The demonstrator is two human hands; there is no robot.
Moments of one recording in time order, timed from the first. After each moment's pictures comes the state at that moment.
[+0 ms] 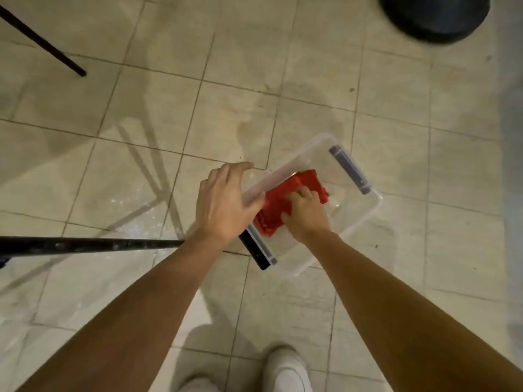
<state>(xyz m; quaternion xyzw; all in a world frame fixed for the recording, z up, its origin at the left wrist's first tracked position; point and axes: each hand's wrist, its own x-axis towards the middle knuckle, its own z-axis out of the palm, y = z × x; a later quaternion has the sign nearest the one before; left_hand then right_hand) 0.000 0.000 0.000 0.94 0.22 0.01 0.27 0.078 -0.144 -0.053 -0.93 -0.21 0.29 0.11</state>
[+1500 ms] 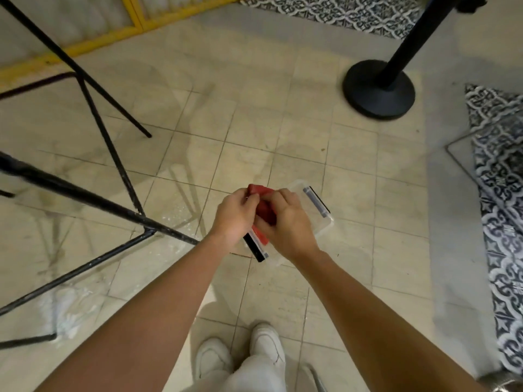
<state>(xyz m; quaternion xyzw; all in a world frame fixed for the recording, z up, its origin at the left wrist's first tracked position) -0.029 -0.026 0.217 0.73 0.39 -0.04 0.56 0.015 -0.138 0.197 -0.86 -0.32 0.12 0.37</state>
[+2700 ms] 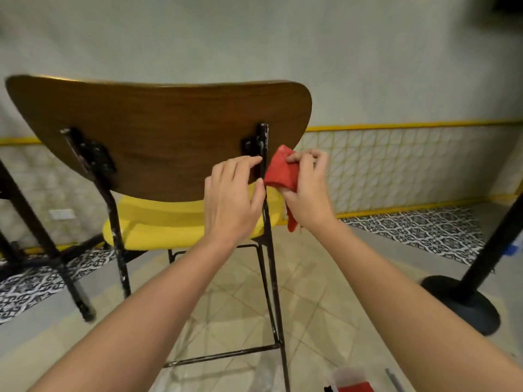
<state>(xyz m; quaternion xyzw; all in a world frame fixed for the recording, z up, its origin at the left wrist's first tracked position) -0.250 0.081 0.642 0.82 0.27 0.50 0.00 -0.113 0.022 0.641 -0.67 -0.53 -0.17 0.50</state>
